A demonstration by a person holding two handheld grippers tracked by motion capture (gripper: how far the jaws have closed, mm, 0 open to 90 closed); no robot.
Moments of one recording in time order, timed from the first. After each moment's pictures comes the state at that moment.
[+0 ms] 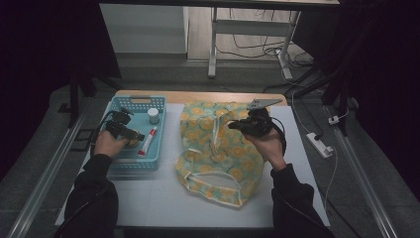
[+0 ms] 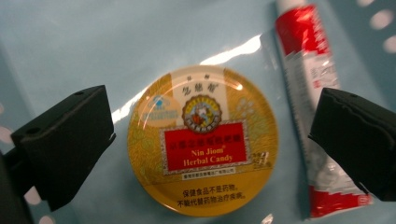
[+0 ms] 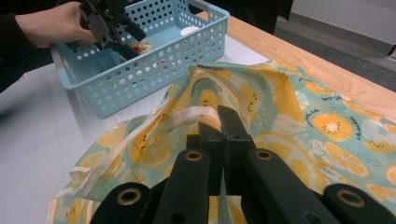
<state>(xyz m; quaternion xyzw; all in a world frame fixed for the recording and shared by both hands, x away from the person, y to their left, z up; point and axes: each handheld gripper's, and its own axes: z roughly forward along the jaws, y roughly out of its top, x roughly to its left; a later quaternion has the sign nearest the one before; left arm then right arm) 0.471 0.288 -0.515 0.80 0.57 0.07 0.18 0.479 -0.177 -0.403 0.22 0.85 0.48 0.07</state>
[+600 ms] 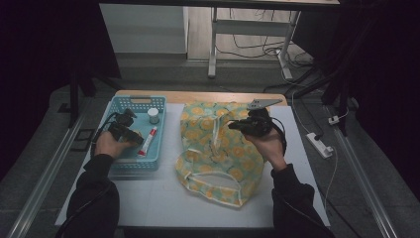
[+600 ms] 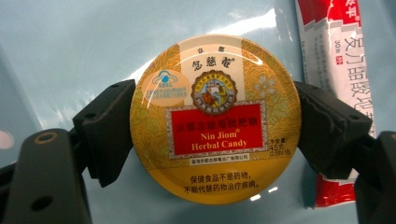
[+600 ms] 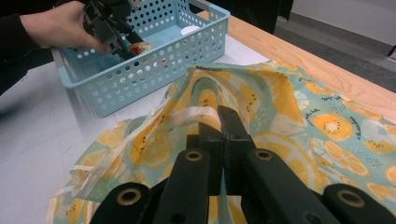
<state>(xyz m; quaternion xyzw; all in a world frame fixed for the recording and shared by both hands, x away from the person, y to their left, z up) 0.473 0.283 -0.516 0.79 0.59 0.05 0.14 0.479 -0.178 -0.402 0.22 0.85 0.48 0.07</state>
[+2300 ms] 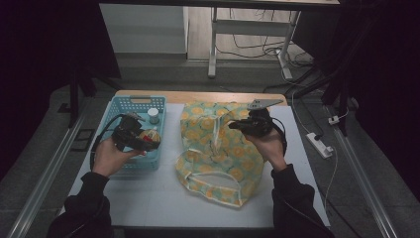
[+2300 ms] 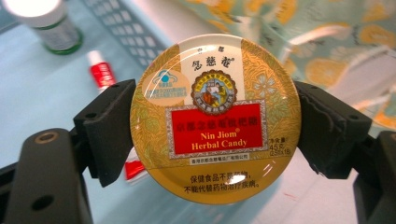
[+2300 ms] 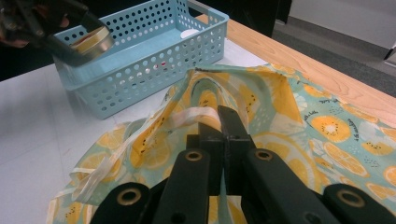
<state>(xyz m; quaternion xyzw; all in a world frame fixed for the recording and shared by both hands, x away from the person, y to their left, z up) 0.390 0.215 -0.434 0.84 0.45 0.07 0.31 0.477 -0.179 -0.401 0.22 0.84 0.48 0.08</state>
